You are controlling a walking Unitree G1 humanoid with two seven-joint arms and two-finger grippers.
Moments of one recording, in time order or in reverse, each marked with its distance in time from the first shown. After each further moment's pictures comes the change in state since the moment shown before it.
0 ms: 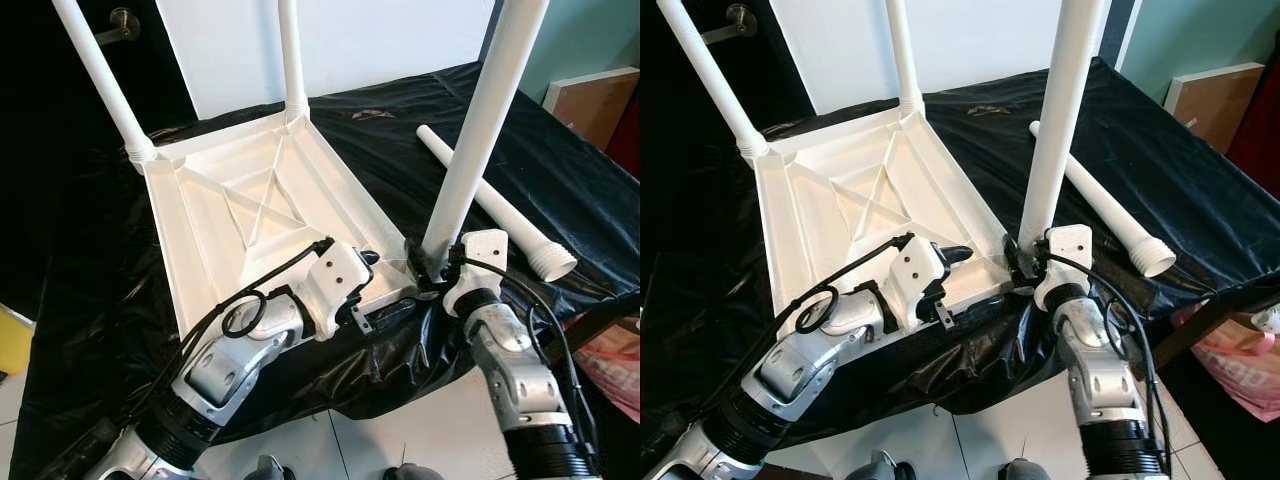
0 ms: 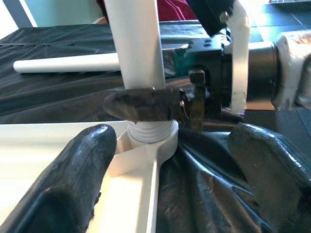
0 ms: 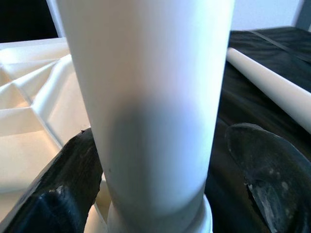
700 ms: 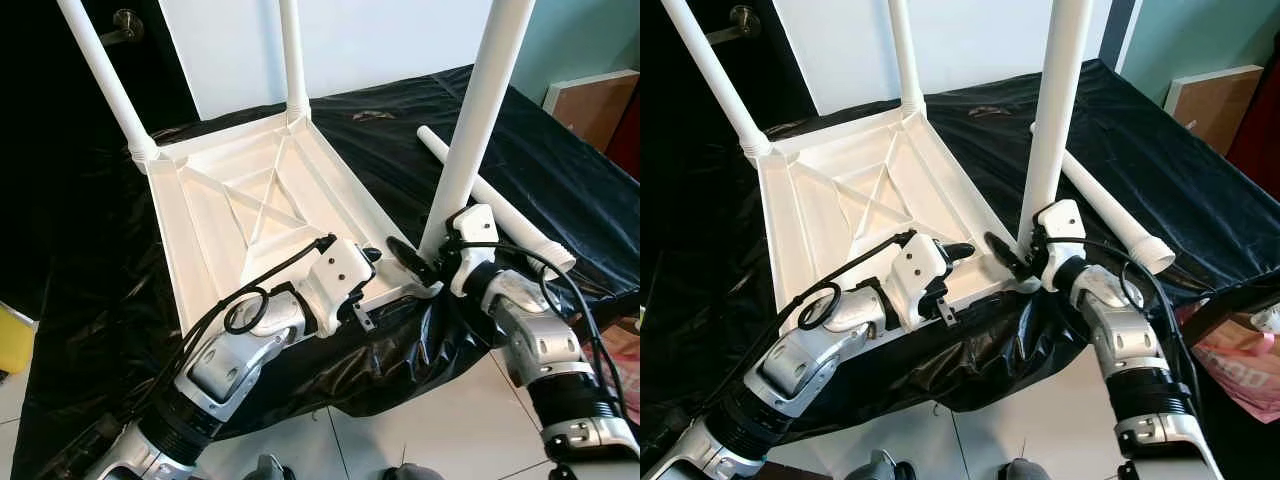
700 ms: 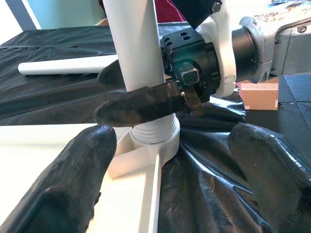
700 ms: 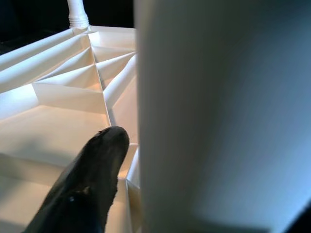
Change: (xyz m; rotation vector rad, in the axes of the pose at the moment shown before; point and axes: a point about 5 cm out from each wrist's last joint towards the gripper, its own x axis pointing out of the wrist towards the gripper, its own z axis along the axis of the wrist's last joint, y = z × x) left arm 0.001 0.004 0.001 0.007 0.001 0.006; right arm 0.025 -0.012 0.003 -0.096 0.040 0.377
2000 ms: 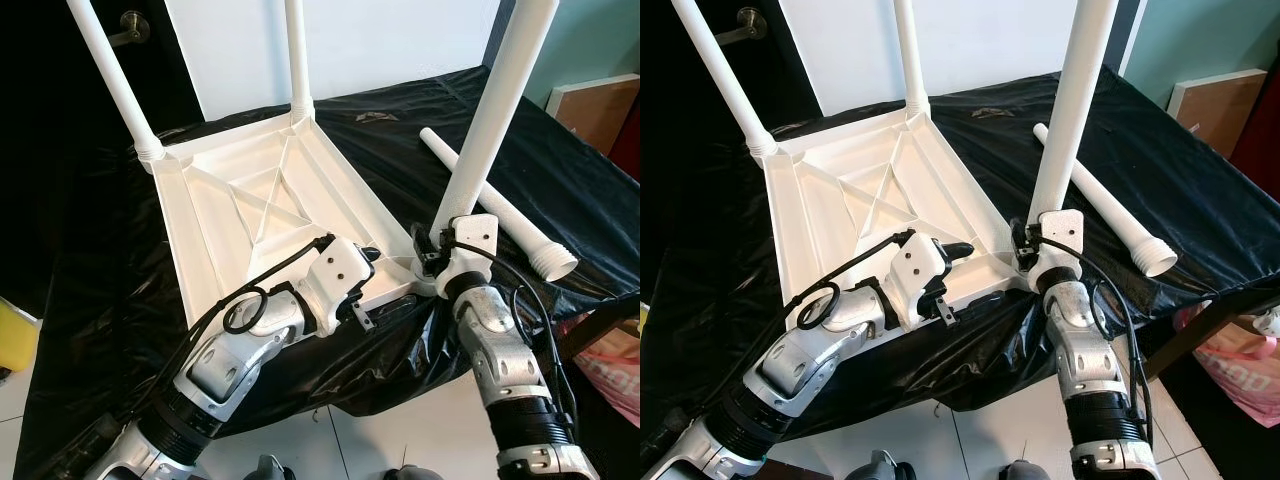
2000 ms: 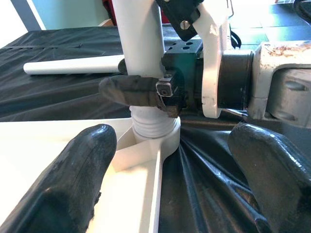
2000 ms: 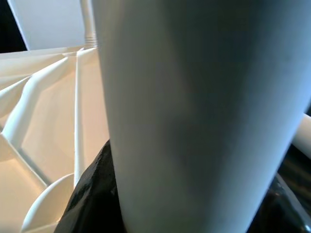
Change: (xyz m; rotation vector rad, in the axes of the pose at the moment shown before) left arm 0.000 0.000 0.000 -0.001 -0.002 0.002; right arm 0.003 0.021 -0.008 0.118 -0.014 -0.605
